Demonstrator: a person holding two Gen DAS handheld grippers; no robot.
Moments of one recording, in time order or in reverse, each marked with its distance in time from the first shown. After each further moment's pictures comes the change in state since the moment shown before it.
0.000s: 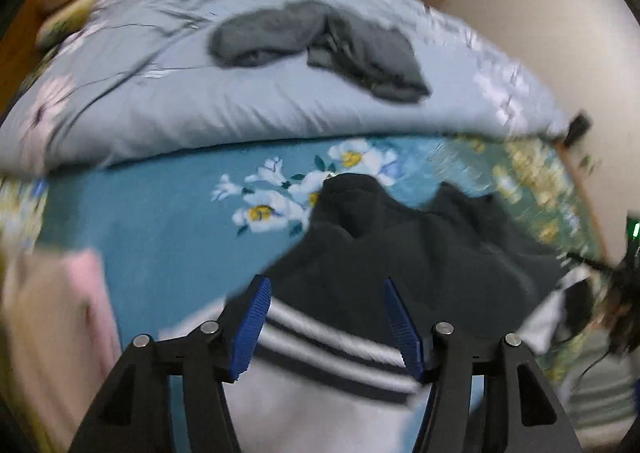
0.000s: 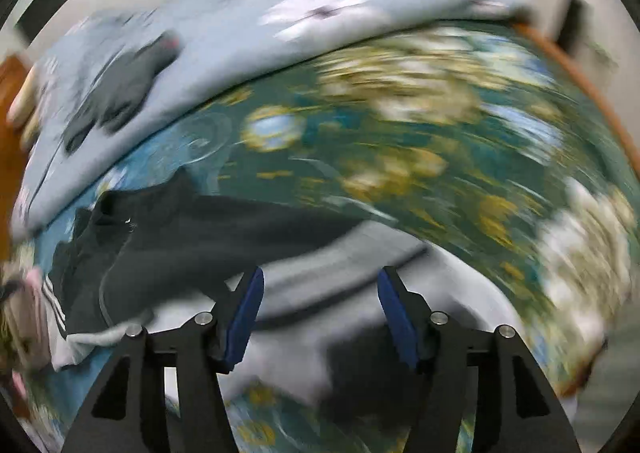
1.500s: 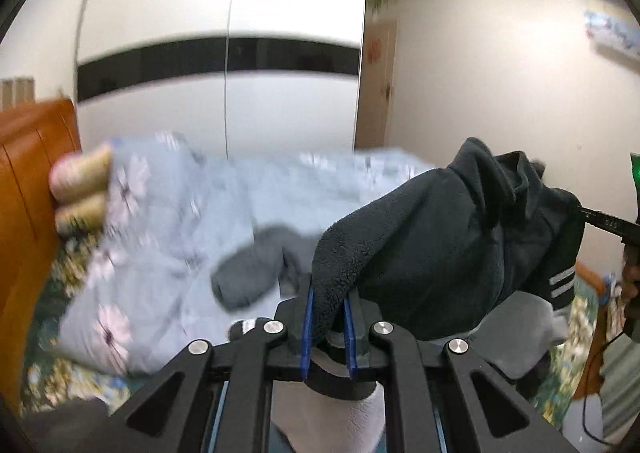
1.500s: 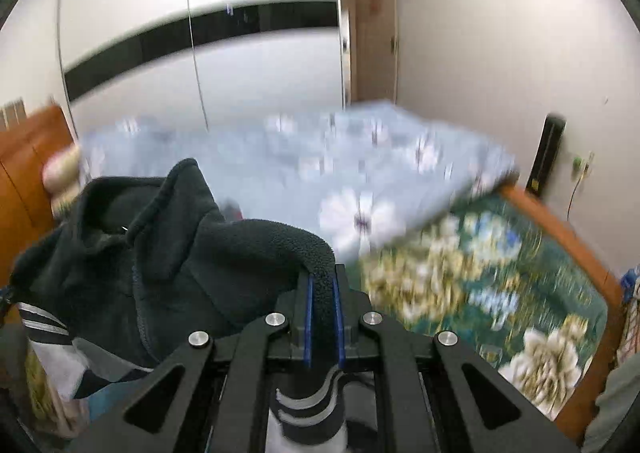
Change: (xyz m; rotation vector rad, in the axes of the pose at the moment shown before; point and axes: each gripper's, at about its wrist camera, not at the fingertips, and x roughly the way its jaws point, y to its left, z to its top) left arm -0.271 -0.088 0.038 0.230 -0.637 0.005; right arm -0.280 0.078 0.055 0.030 -0.657 -0.059
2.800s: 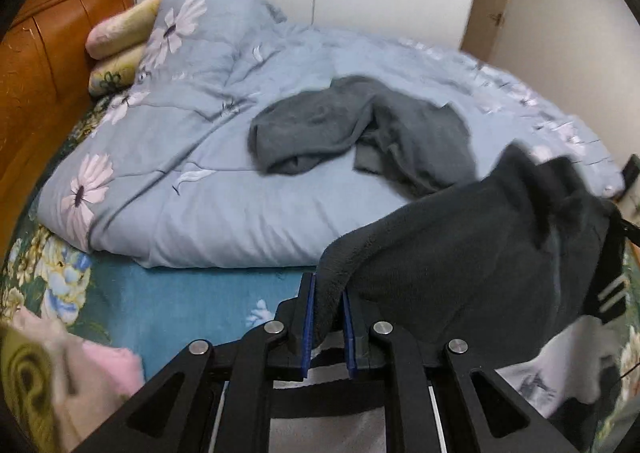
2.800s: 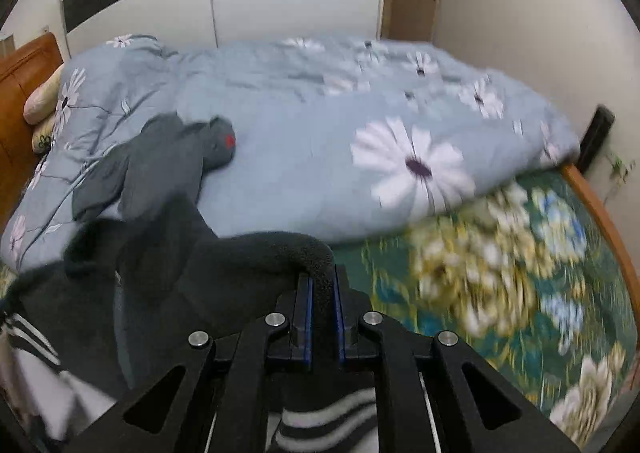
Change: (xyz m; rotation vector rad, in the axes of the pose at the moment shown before) left arm 0.244 0.055 -0.136 -0.254 0.433 0.283; right arm 0.280 0.039 -0.072 -0.153 0.305 0.023
